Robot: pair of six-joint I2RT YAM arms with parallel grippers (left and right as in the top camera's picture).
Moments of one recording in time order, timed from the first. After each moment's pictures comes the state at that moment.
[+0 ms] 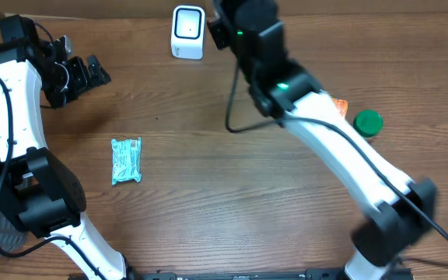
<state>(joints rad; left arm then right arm) 0.33 2.04 1.91 -1.15 0.36 -0.07 0.60 1.89 1.73 0.03 0.34 -0.30</state>
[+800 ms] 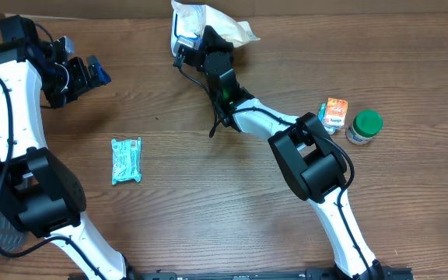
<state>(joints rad) 0.33 2.04 1.91 -1.15 0.36 -0.07 0.60 2.46 1.73 0.68 0.45 -1.16</state>
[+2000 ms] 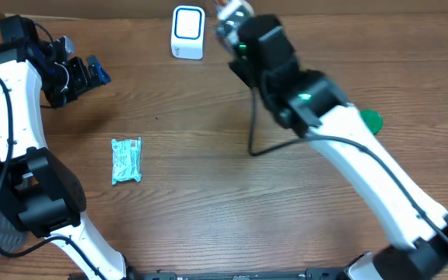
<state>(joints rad) 0.33 2.04 1.91 -1.15 0.36 -0.07 0.59 1.66 1.74 -0.70 0.35 -0.27</state>
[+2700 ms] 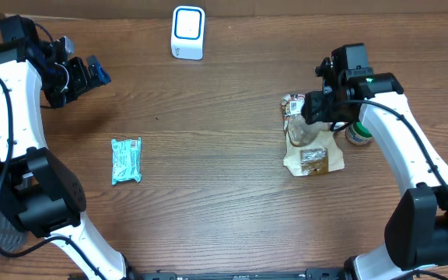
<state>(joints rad) 0.33 2.04 1.91 -1.15 0.36 -0.07 0.12 1.73 1.38 -0.89 -0.10 0.07</state>
